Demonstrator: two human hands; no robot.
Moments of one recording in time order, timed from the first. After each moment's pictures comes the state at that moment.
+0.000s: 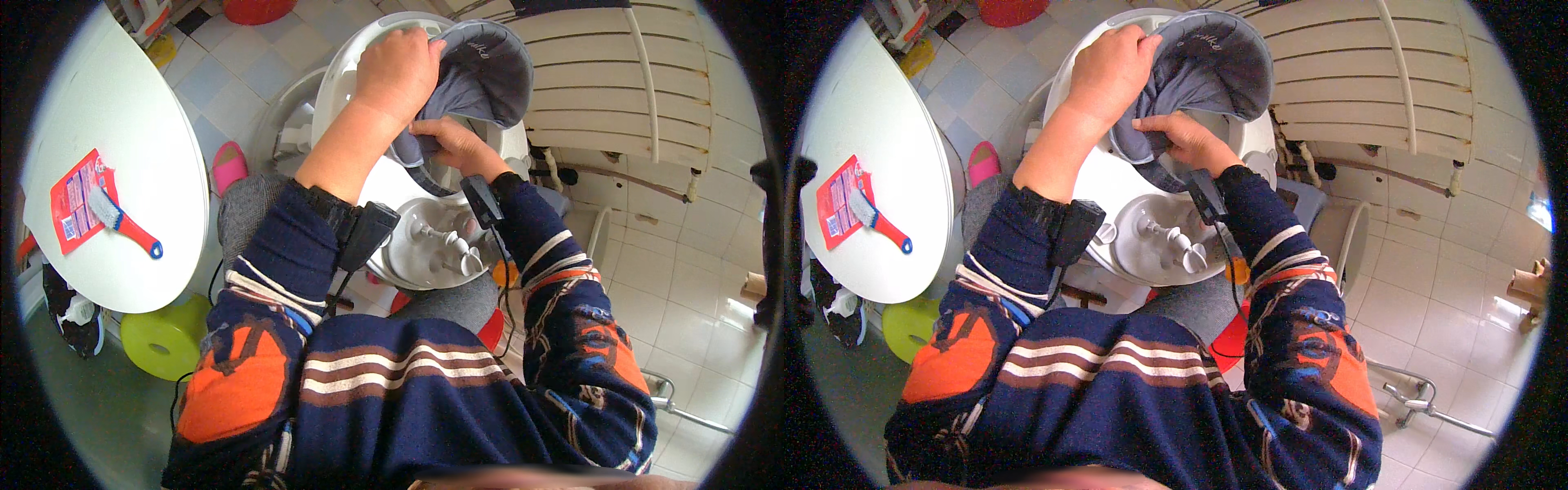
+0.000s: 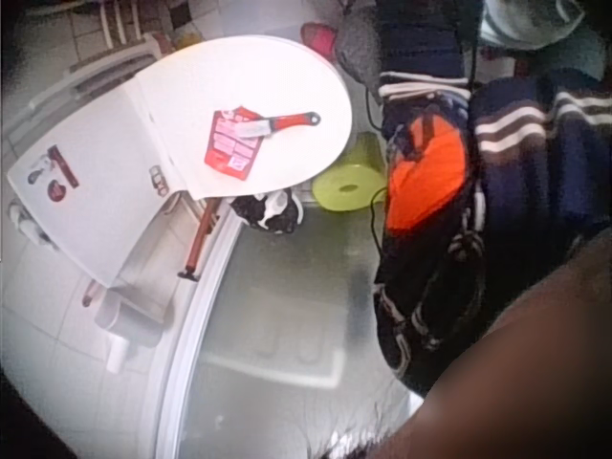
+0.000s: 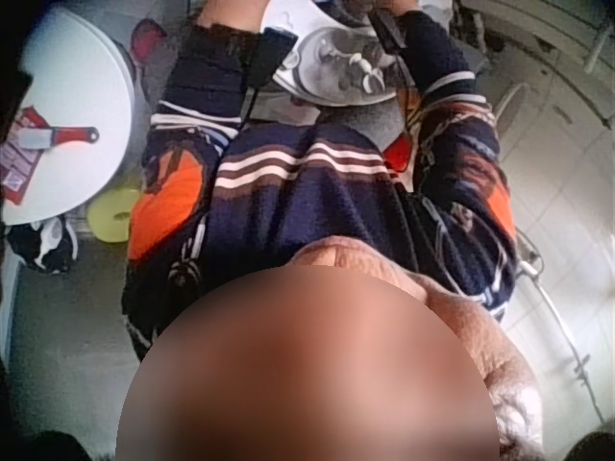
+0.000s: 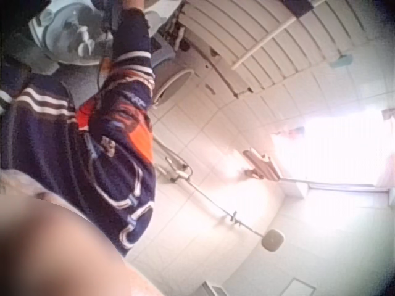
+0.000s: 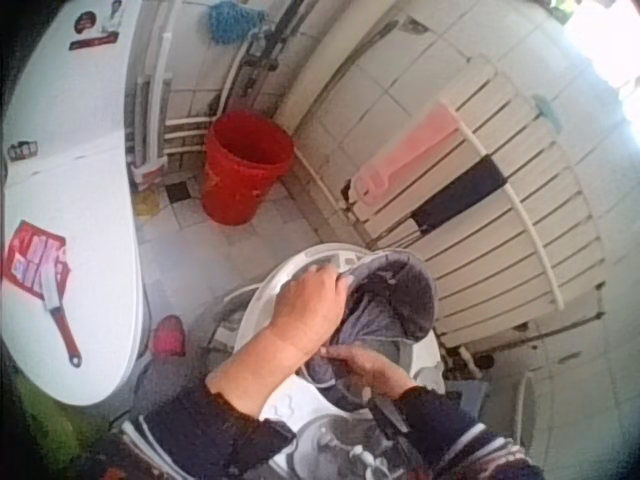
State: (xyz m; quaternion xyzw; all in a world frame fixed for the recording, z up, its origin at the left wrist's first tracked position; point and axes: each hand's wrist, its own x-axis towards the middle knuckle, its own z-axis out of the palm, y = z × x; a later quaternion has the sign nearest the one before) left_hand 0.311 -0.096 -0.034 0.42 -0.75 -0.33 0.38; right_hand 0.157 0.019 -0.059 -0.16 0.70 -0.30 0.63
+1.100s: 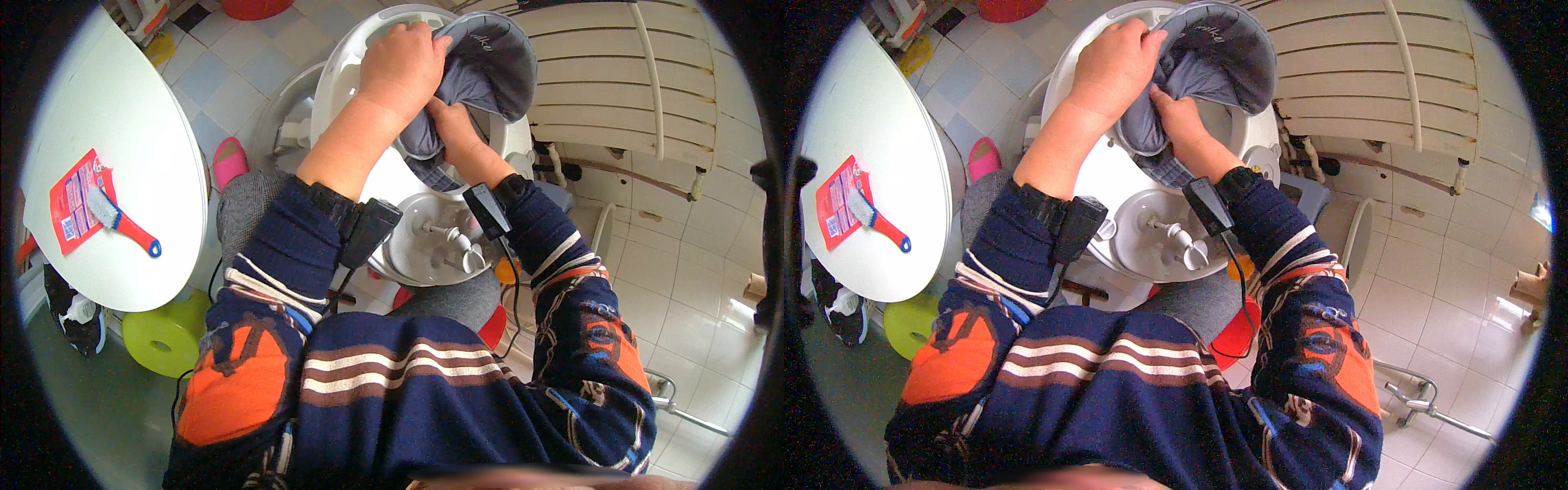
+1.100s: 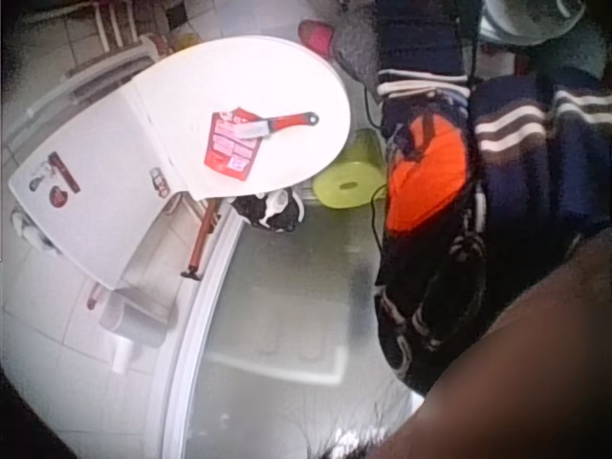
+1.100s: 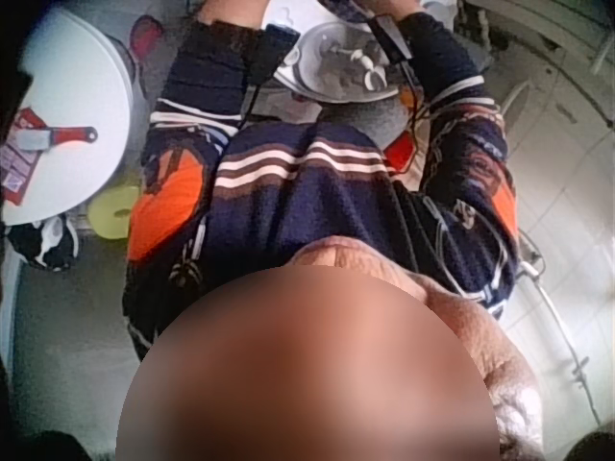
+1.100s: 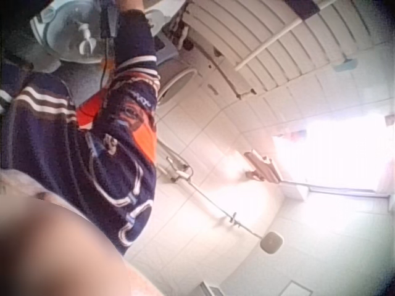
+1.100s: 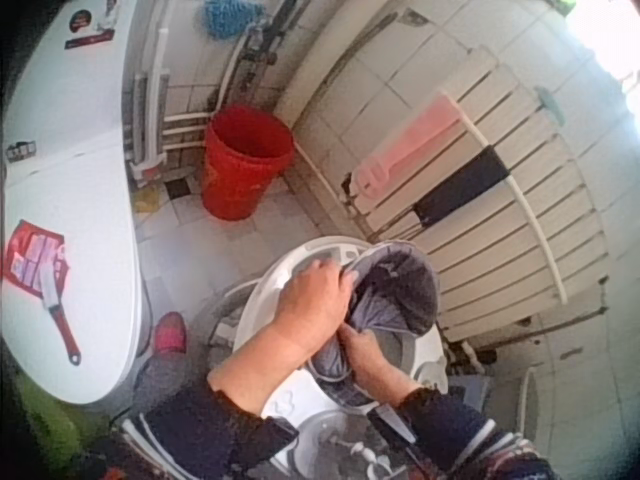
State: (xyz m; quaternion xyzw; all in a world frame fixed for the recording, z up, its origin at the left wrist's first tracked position) left_hand 0.300 -0.092 -0.044 0.41 -0.74 -0.33 0.42; right_hand 0.181 0.008 -0.061 -0.18 0.82 -0.37 0.40
